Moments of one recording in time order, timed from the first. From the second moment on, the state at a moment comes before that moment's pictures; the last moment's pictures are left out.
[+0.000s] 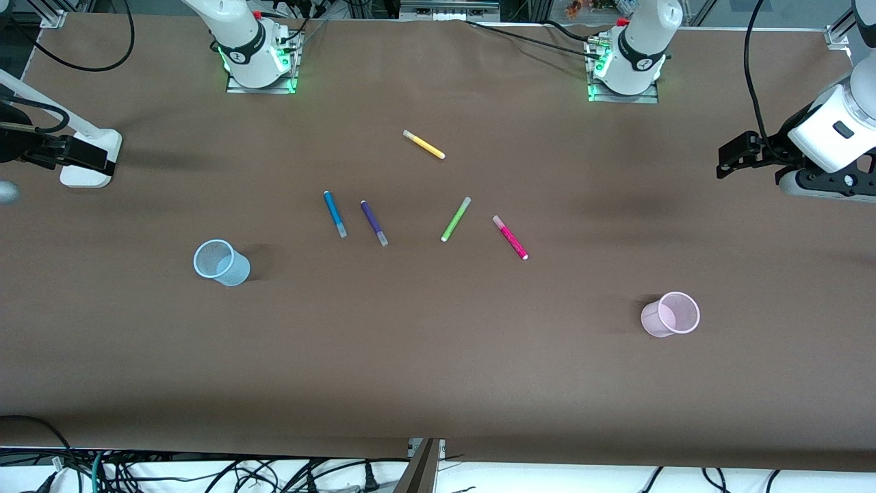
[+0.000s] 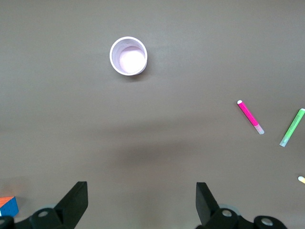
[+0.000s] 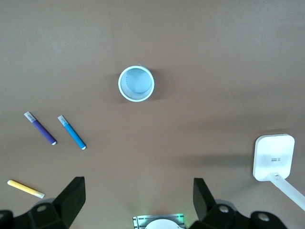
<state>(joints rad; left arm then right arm) -0.03 0.02 -0.01 -1.62 -0.02 1.56 0.03 0.05 0.14 -0.08 -1.42 0.02 1.40 0.07</state>
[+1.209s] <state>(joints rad) -0.03 0.02 -0.01 -1.62 -0.02 1.56 0.03 0.18 0.22 -0.07 -1.42 0.02 1.40 0.07</state>
